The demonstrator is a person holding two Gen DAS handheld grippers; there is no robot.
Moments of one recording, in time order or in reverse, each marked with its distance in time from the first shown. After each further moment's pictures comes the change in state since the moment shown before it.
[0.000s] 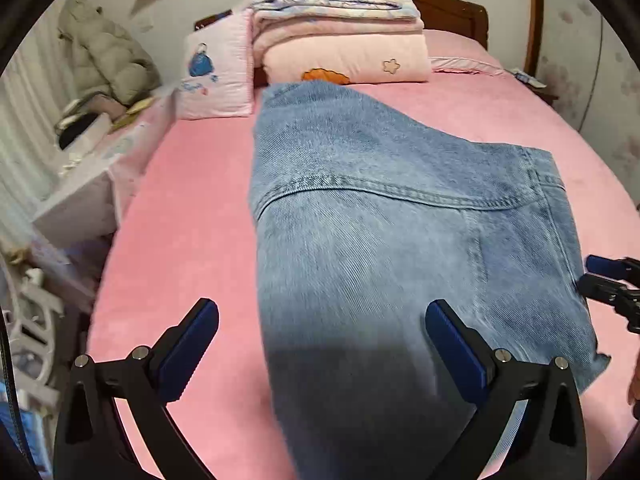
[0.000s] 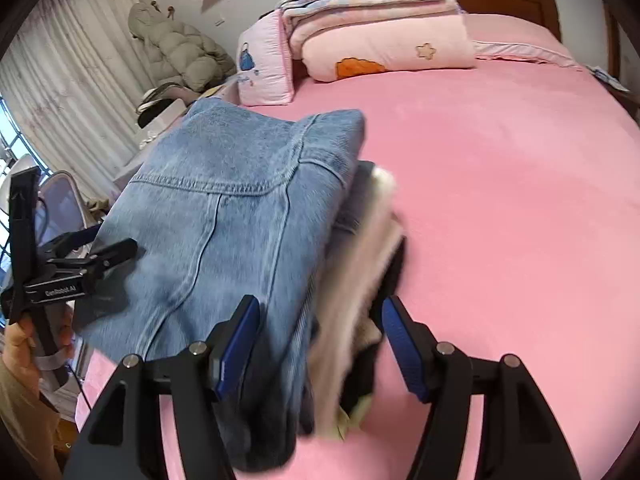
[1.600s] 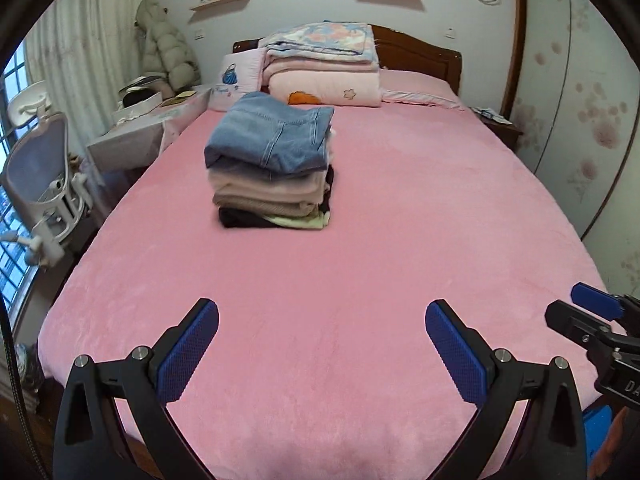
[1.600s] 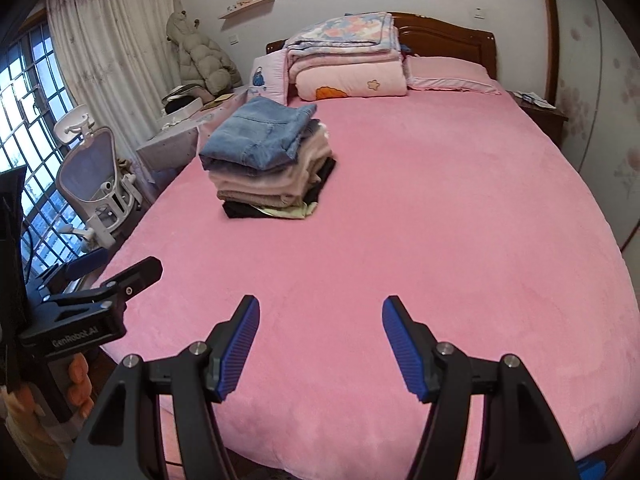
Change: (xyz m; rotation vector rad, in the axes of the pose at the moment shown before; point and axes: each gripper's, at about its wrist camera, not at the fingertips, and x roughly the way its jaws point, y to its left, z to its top) left arm -0.391 -0.285 -0.317 -0.207 -0.111 -0.003; right arm -0.390 -0.013 -0.326 -0.070 -0.107 -0.101
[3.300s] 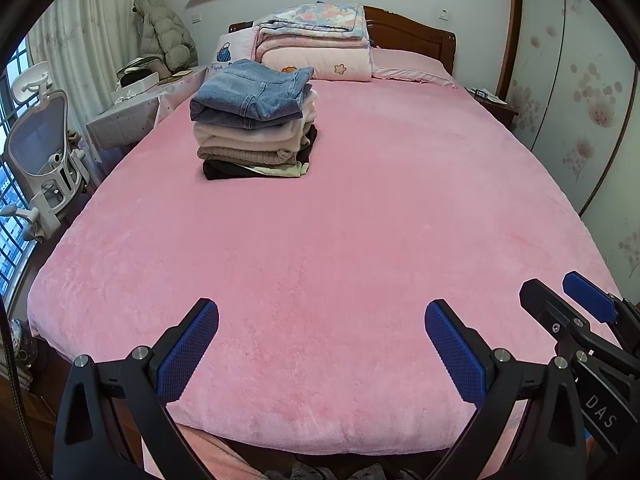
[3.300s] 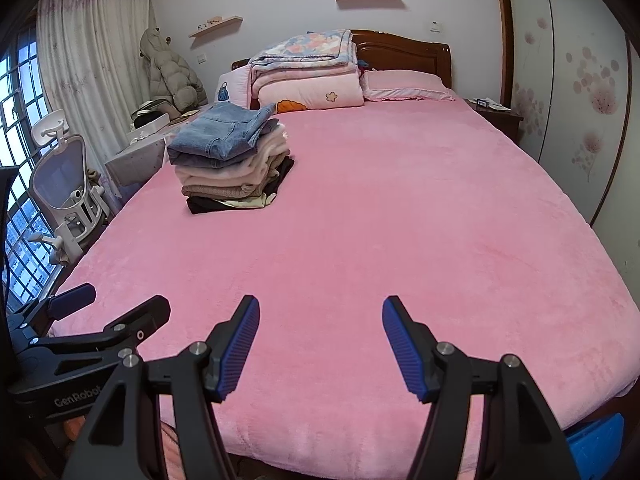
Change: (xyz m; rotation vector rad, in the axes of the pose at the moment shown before) left arm -0.002 -0.042 -0.083 0.003 0.052 -0.006; right arm -0.006 -0.012 -0.090 0.040 -0.093 -0.131
